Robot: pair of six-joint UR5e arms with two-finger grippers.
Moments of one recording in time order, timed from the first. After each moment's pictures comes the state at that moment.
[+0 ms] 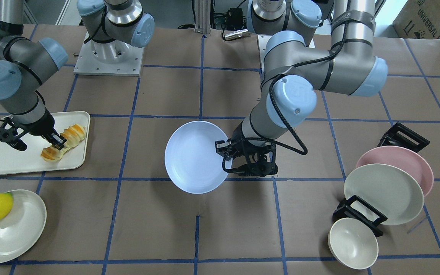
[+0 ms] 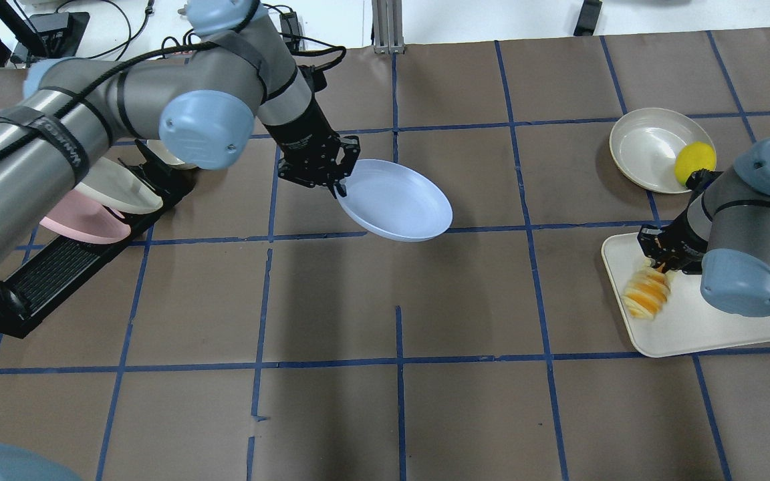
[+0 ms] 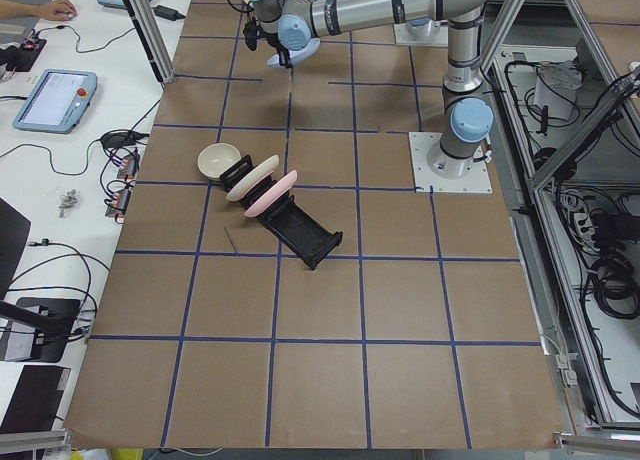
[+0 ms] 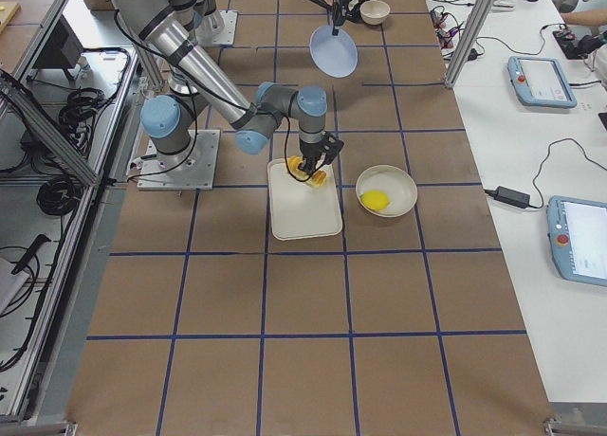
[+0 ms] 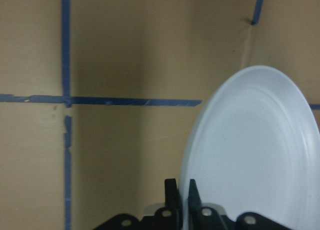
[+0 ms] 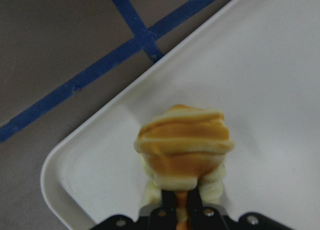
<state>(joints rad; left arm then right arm) -1.75 -1.94 -1.57 -1.28 1.31 -0.32 1.14 -1.42 2.23 -2.44 -1.60 0.13</state>
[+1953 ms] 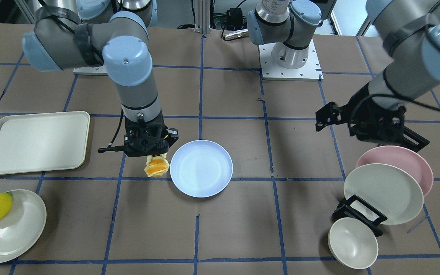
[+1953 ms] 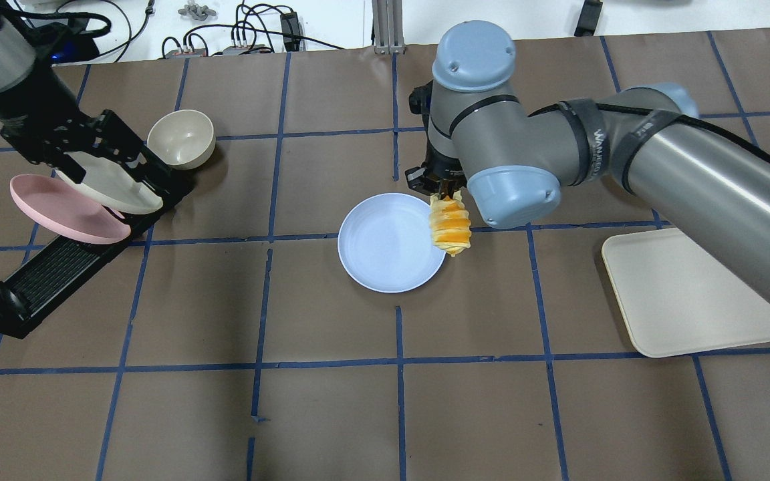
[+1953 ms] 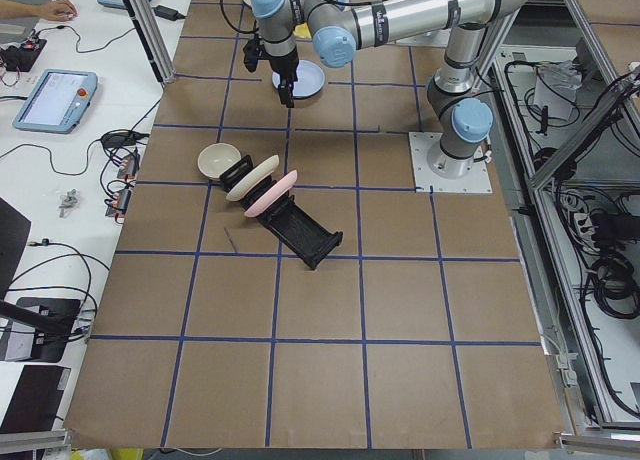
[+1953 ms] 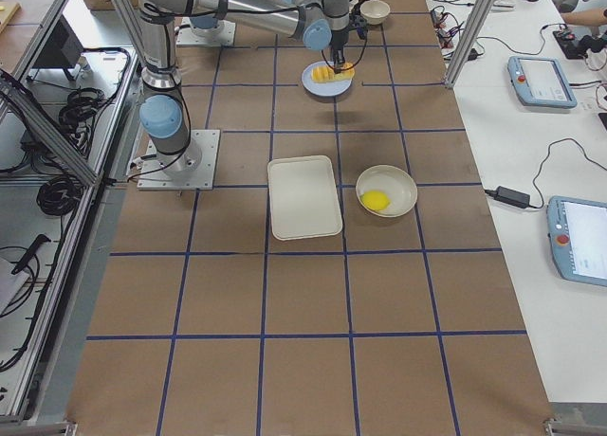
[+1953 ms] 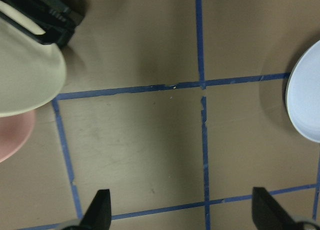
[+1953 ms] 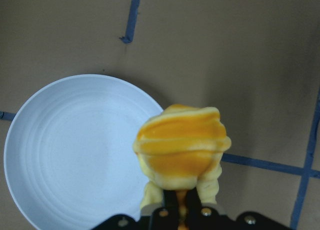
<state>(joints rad) -1.27 -1.62 -1.54 -1.68 1.51 0.42 1.87 -1.24 1.71 -2.16 -1.58 0.08</state>
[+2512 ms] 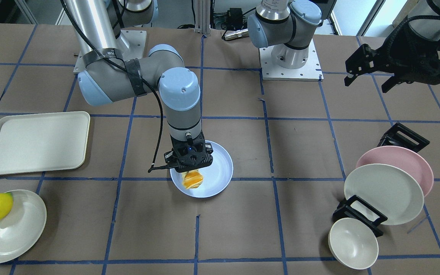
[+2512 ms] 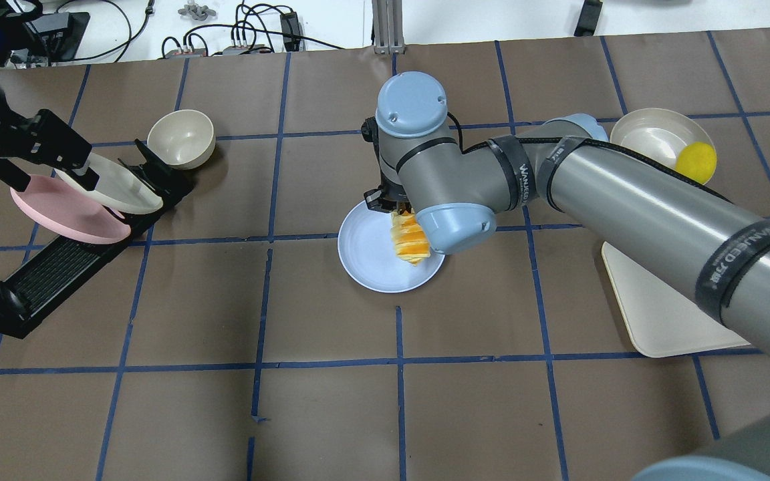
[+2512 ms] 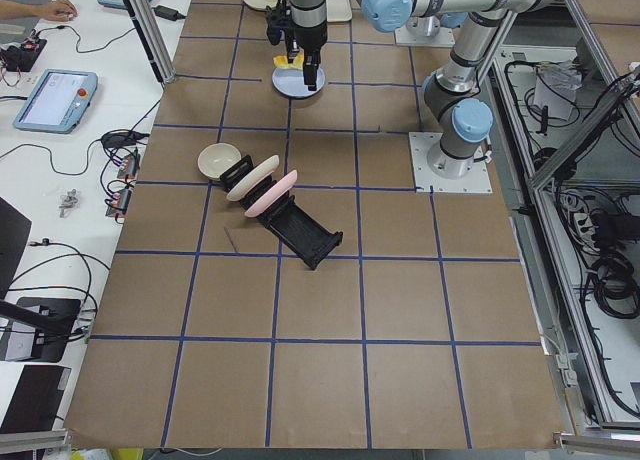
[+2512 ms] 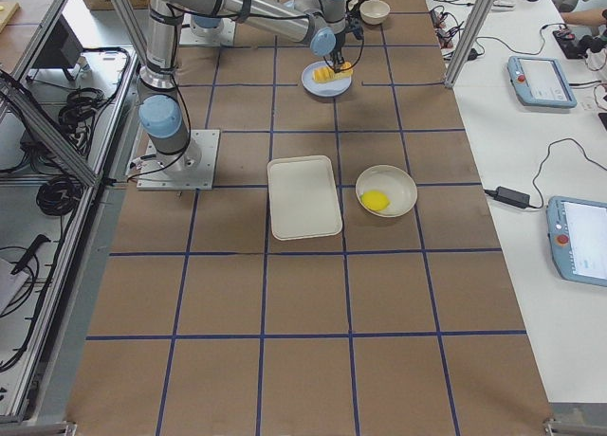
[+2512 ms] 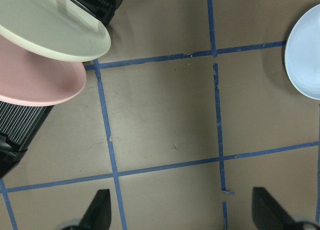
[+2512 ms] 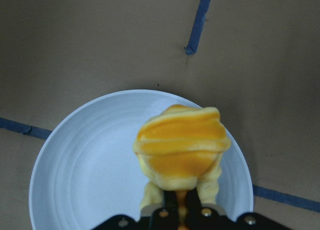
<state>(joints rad) -1.25 -1.50 -1.54 -1.76 1.52 0.40 1.95 -1.13 1.70 -2.29 -1.58 0.10</state>
